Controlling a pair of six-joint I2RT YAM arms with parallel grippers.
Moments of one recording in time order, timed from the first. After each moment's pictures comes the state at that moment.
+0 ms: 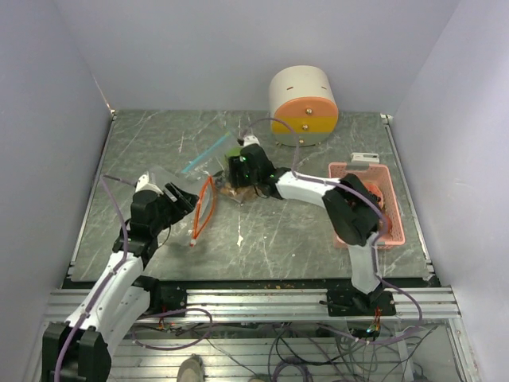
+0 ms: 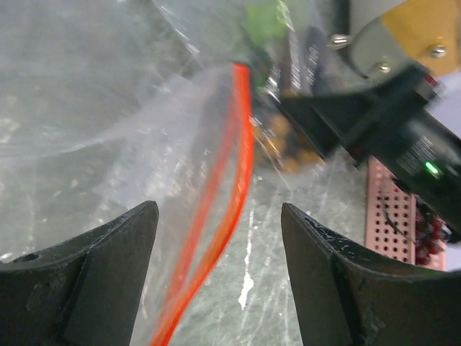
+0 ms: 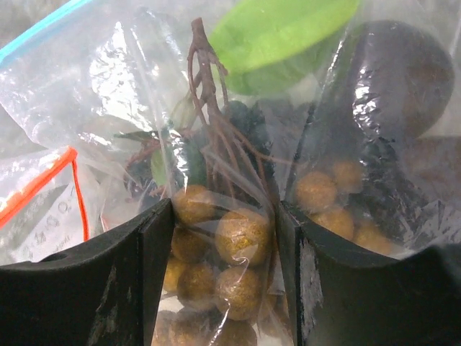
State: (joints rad) left arm -0.18 0.74 0.38 -0.05 0.09 -0.78; right arm 0.76 2.10 1.45 0.04 0.14 0.35
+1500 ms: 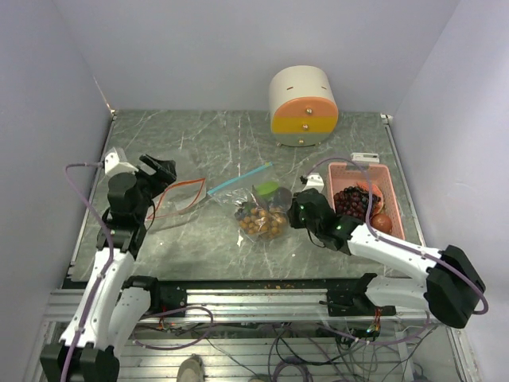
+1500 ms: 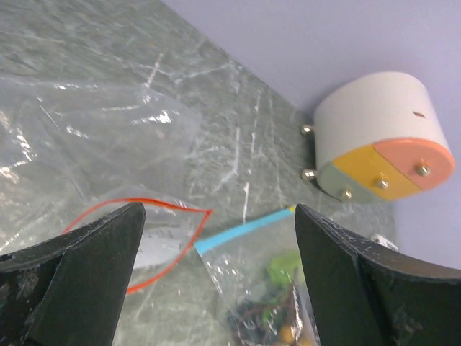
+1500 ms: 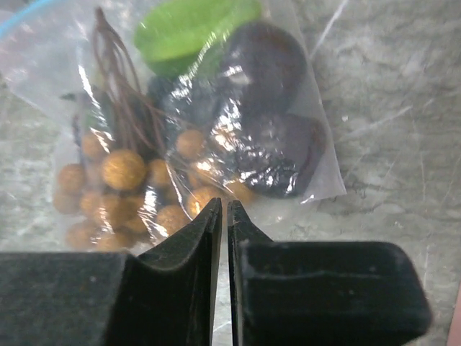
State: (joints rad) left arm -0.09 0.77 0.63 -0.07 -0.11 -0.71; right arm 0.79 1.14 0.62 -0.10 0.34 0.55
